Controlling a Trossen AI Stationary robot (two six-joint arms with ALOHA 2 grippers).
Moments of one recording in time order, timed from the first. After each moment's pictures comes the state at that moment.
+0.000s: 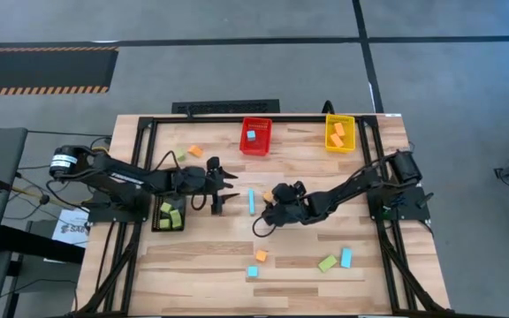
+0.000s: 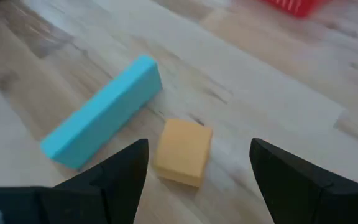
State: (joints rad) left arm 0.04 1.38 0.47 0.49 -0.14 0.13; right arm 0.21 1.86 0.92 -0.01 0.68 0.88
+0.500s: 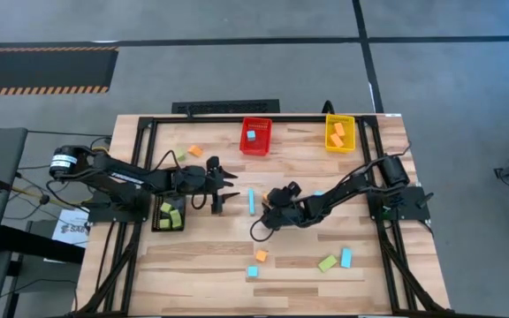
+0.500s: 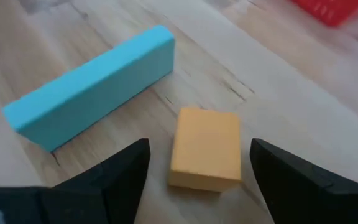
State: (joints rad) left arm 0.04 1.38 0.47 0.48 -0.13 0.10; right arm 0.21 1.97 0.92 0.12 0.70 0.67
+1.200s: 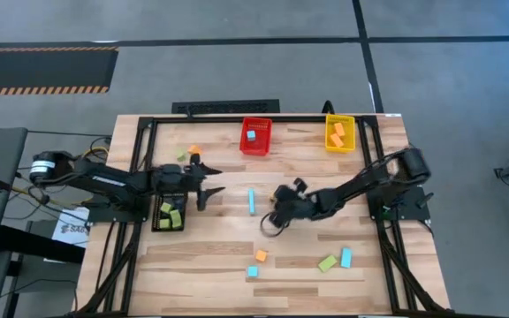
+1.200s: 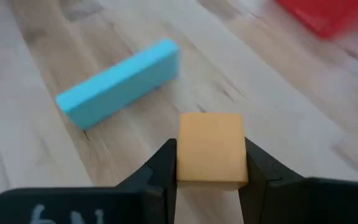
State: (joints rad) left arm 0.10 1.14 0.21 0.66 -0.12 0.03; right arm 0.19 1.75 0.80 0.07 0.62 0.59
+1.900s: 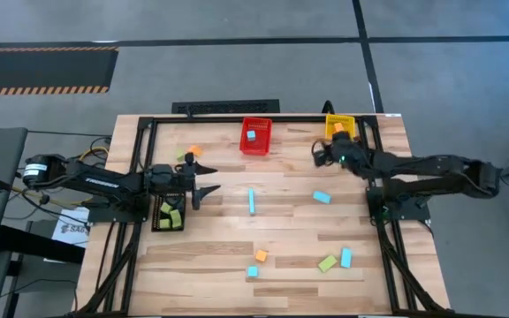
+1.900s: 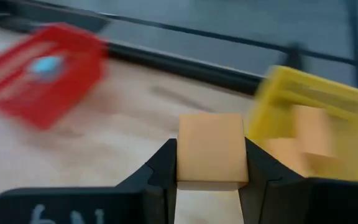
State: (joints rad) left arm 0.10 1.04 0.14 0.71 -0.11 -0.01; right arm -0.41 1.00 0.42 -0.09 0.63 0.52
